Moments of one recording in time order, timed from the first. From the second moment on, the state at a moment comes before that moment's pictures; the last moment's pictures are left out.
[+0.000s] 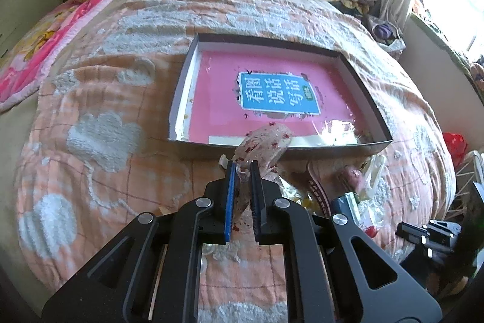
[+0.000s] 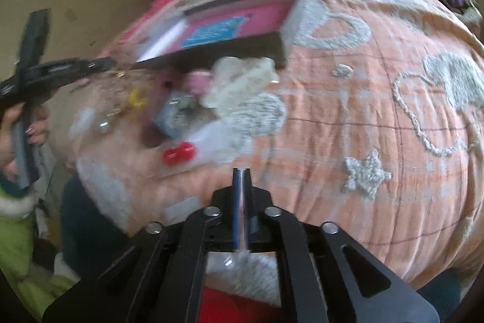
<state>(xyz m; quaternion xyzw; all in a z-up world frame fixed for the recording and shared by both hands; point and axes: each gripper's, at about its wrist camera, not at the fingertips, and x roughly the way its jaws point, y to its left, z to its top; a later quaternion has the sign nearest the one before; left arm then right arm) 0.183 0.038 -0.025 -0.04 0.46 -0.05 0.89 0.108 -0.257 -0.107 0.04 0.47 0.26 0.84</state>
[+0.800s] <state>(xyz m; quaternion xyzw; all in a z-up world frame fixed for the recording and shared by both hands) 0.197 0.055 0.044 -0.05 0.39 -0.05 0.92 0.103 -0.239 -0.068 -0.05 0.43 0.24 0.87</state>
